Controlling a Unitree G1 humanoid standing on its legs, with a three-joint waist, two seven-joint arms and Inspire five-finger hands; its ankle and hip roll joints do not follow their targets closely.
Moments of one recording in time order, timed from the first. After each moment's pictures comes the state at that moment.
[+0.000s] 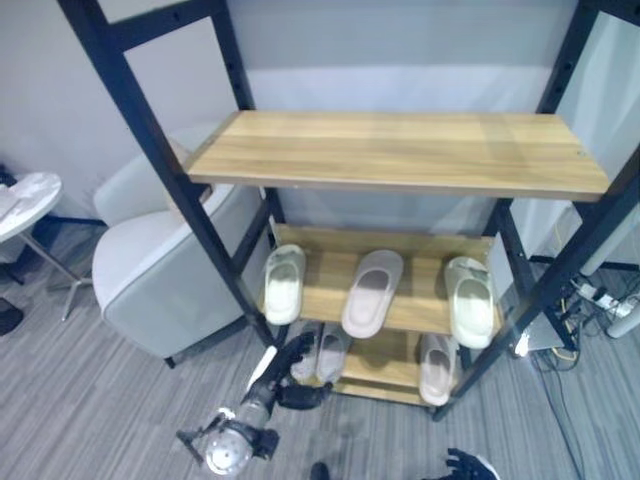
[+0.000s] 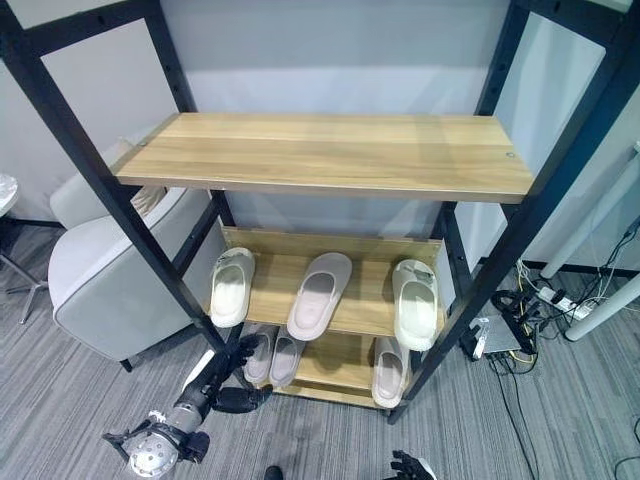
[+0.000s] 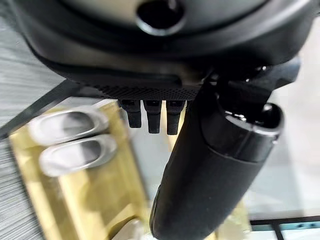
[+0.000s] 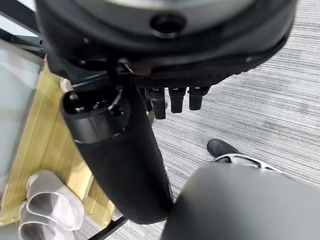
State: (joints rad) left arm 0.22 0.40 -0.31 0.11 -0.09 -0.15 0.03; right arm 0.08 -0.28 0.30 1.11 0.16 -0.13 -0.05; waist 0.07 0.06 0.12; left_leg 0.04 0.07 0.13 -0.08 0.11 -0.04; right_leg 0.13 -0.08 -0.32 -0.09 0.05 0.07
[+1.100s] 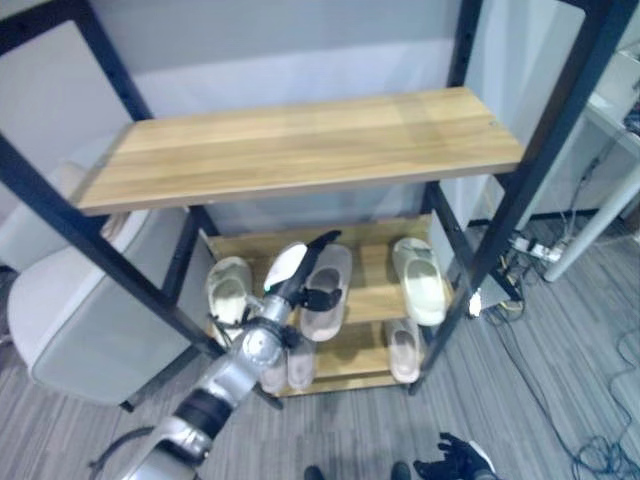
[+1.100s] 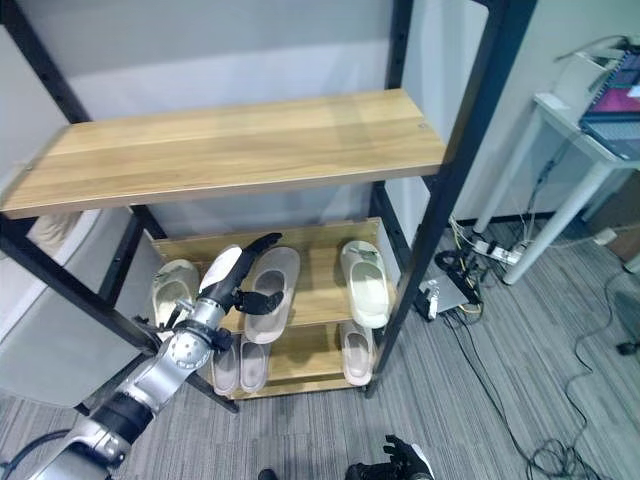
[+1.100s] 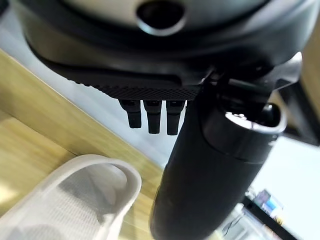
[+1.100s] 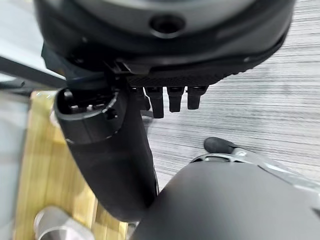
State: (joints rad) left arm -0.45 0.47 -0.46 0.42 0.30 -0.15 0.27; right arm 0.06 -0.28 0.33 1.07 0.17 -0.16 -0.03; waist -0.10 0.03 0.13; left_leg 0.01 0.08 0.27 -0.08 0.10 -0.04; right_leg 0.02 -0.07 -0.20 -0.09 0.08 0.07
